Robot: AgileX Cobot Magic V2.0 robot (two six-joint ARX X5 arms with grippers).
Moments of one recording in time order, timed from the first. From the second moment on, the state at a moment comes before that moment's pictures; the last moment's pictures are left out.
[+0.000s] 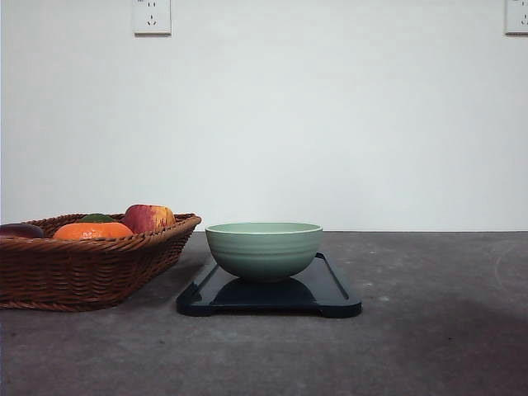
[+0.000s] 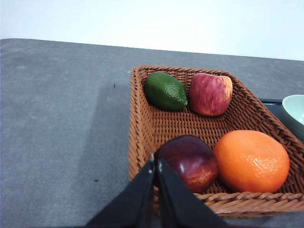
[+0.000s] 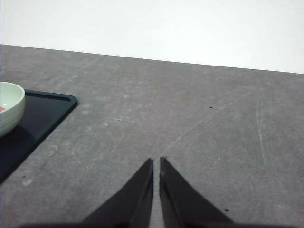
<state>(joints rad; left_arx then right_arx) -0.03 0.00 0.03 -0.18 0.08 -0.08 0.08 0.00 0.02 -0.12 -0.05 -0.02</state>
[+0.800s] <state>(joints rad) -0.03 0.00 0.03 -0.18 0.08 -0.08 0.08 0.00 0.02 -0.12 -0.05 -0.02</state>
